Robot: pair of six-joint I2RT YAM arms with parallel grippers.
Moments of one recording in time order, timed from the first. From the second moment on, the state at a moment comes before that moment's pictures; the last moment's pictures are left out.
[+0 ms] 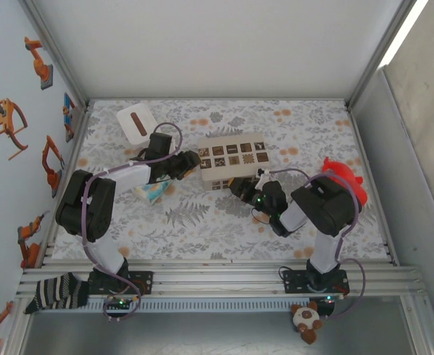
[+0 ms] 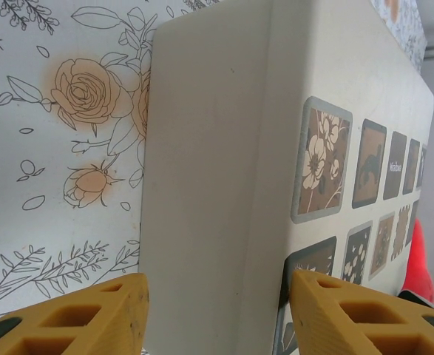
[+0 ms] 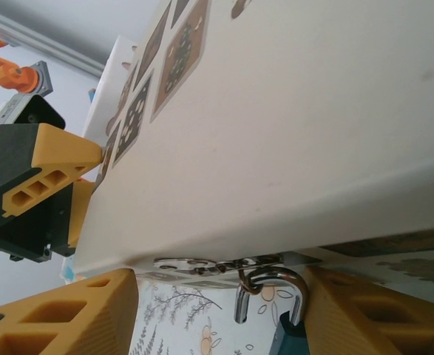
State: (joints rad) left arm -0.44 1.75 0.98 -0.04 0.45 -0.89; right arm 0.60 1.85 0.37 1.21 -0.19 0.99
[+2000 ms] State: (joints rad) left arm -0.46 1.75 0.95 0.01 0.45 -0.89; right arm 0.60 1.80 0.31 1.22 -0.07 1.01
